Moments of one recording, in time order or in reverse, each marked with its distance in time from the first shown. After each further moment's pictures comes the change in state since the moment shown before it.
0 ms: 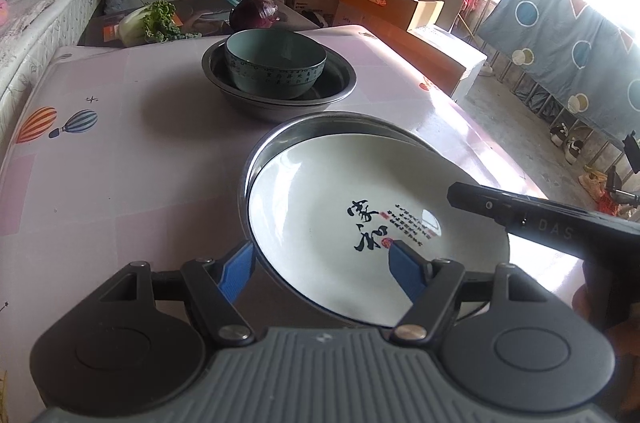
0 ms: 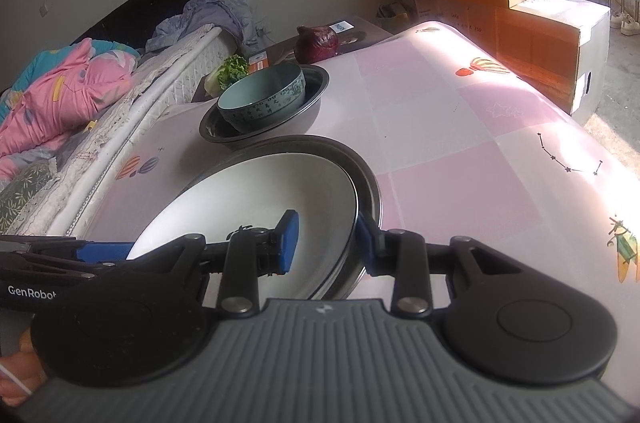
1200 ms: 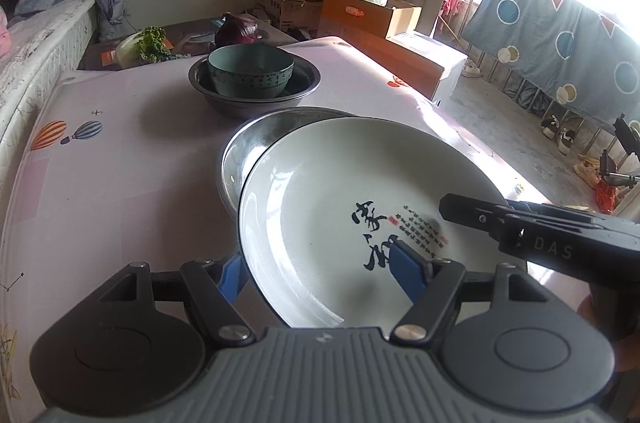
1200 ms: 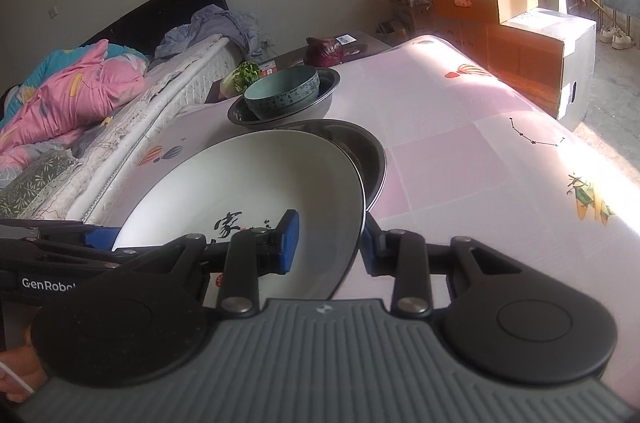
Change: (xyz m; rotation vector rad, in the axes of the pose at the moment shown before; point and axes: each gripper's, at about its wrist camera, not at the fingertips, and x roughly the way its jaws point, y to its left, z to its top) left arm -0.037 -0.033 -0.035 0.071 -0.057 0.017; right arm -0.072 0.018 -0.042 -0.022 -0.046 -0.008
